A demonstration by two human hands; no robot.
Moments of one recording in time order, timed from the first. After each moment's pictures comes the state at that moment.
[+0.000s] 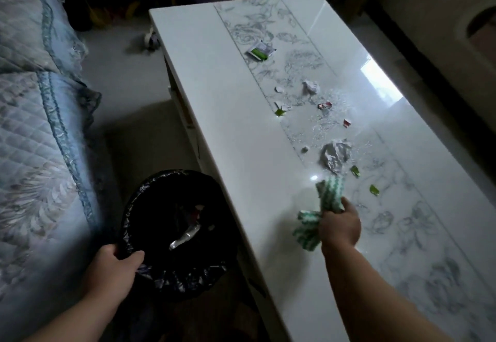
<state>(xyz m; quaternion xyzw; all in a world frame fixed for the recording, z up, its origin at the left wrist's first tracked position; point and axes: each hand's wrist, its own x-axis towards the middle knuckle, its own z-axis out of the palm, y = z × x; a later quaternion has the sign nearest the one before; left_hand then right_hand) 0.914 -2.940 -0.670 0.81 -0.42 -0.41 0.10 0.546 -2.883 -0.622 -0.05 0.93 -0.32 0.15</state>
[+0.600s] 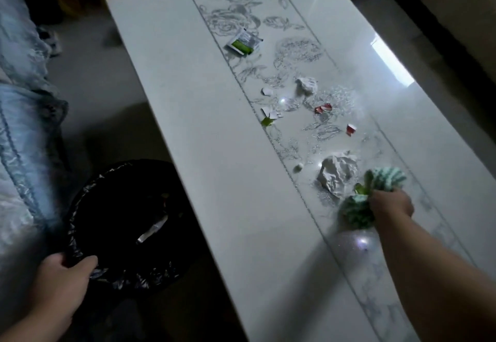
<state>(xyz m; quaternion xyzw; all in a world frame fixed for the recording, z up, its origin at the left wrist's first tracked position) 0.898 -3.018 -0.697 0.85 -0.34 -0.38 0.11 0.375 -2.950 -0.636 0.05 0.96 -0.23 0.18</state>
